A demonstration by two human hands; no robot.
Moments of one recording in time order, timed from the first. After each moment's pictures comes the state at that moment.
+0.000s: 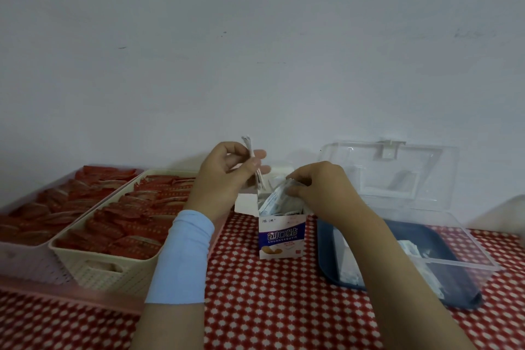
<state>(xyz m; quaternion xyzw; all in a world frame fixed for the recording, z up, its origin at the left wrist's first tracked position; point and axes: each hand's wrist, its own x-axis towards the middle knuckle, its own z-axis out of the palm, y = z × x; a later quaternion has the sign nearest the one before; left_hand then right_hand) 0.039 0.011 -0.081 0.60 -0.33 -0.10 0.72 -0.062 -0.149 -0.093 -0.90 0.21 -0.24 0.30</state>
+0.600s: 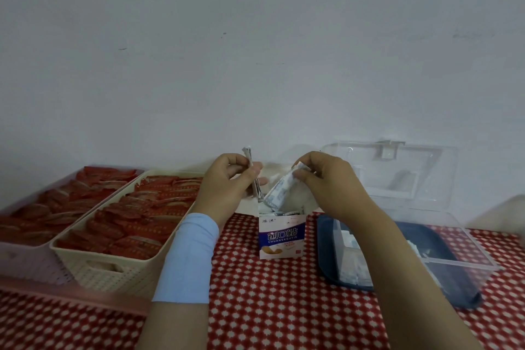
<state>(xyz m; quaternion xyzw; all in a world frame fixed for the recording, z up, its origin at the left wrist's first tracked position) 0.044 0.005 -0.092 0.63 -0.28 -0.14 0.71 -0.070 -0.156 -0.090 -0.87 0.17 -0.32 0.35</state>
